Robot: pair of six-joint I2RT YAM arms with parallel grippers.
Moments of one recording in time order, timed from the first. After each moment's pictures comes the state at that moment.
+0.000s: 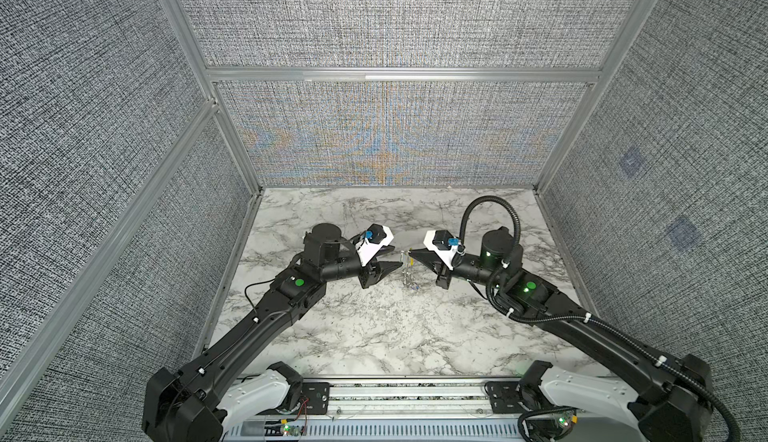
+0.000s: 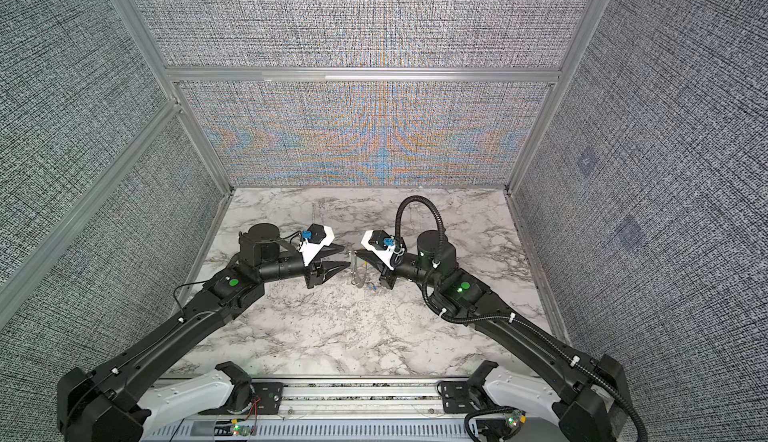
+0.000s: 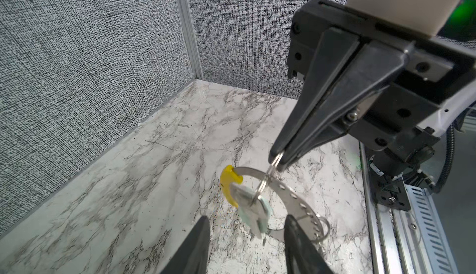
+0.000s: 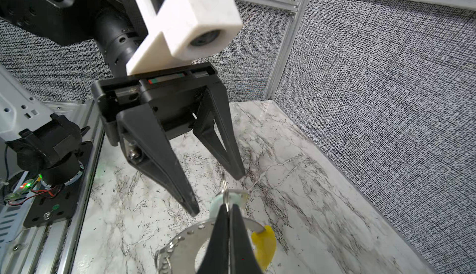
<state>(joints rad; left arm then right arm) -0.61 1.09 0.88 -0.12 0.61 0.20 0.73 1.09 0.89 0.04 -0.41 -0.26</state>
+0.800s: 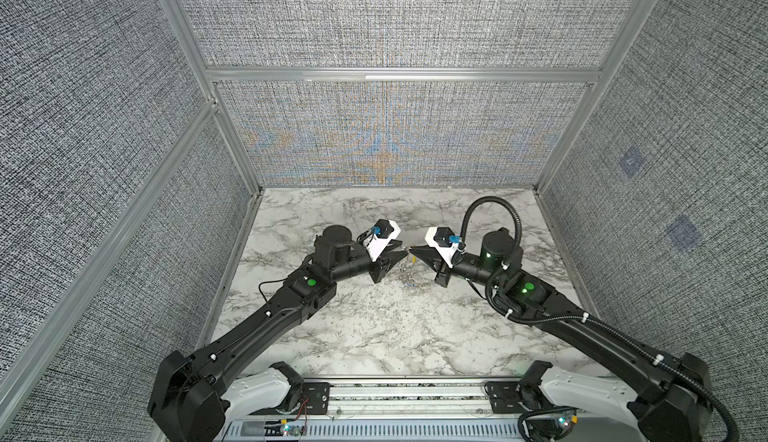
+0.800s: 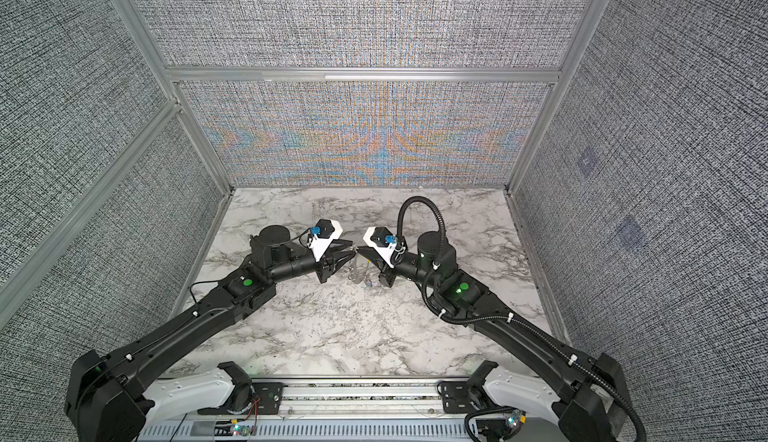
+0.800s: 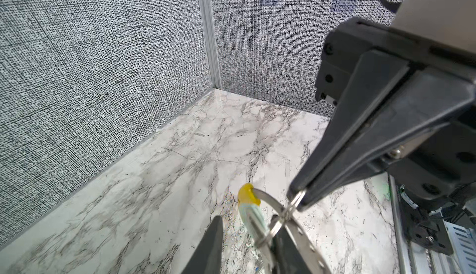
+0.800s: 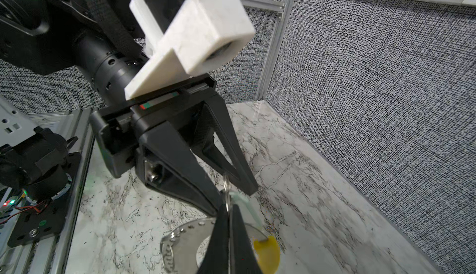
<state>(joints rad) -0.68 1.15 0.87 0.04 0.47 0.13 0.73 1.09 0.86 0.10 -0.37 -0.22</state>
